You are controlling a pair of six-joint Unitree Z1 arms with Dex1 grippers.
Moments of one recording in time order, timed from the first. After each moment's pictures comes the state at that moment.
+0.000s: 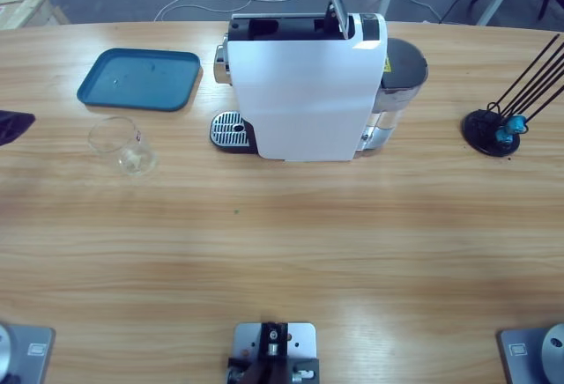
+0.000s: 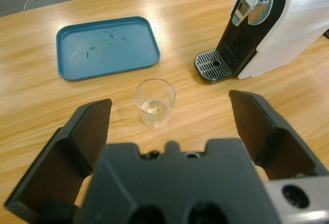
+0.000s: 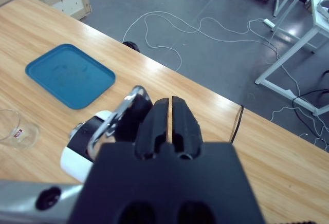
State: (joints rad) arm 0 -0.72 0.88 -0.61 0.25 0.18 -0.21; arm 1 0.90 1.78 -1.48 0.19 -0.44 0.04
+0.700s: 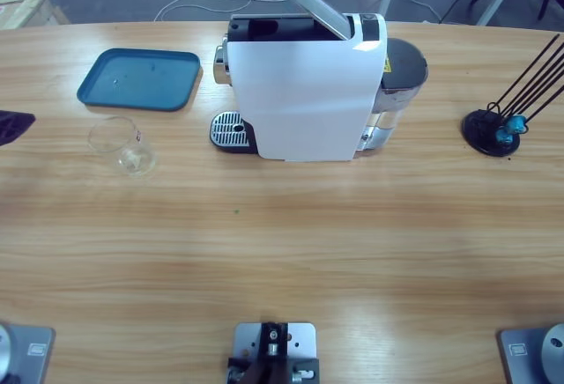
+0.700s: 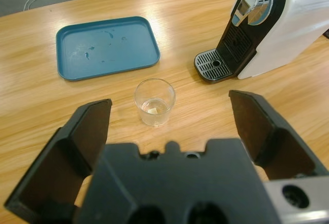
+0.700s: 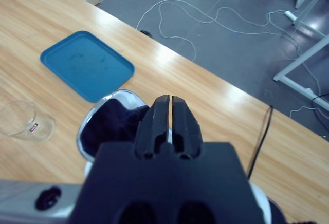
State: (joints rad) arm 0 -0.72 0.88 -0.61 0.25 0.18 -0.21; arm 1 0.94 1.90 -1.56 0.21 -0.39 0.07
